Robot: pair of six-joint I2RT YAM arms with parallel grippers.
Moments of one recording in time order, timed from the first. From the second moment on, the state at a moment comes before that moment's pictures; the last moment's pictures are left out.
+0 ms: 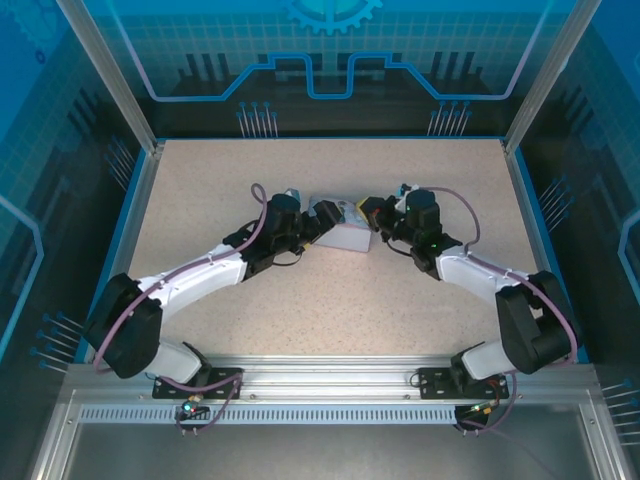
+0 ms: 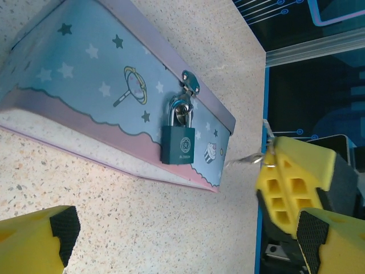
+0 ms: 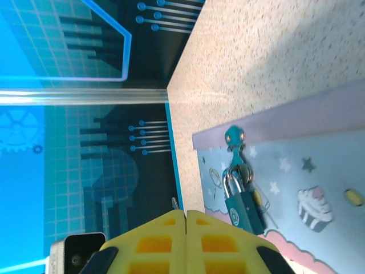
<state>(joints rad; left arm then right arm) -0.61 1.46 0.93 -0.02 0.10 -1.16 0.38 1.43 0.74 0.38 -0.34 1.35</state>
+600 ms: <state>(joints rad) -0.56 1.60 1.21 -0.22 0.27 -0.90 0.32 1.32 0.68 0.33 -0.34 1.34</state>
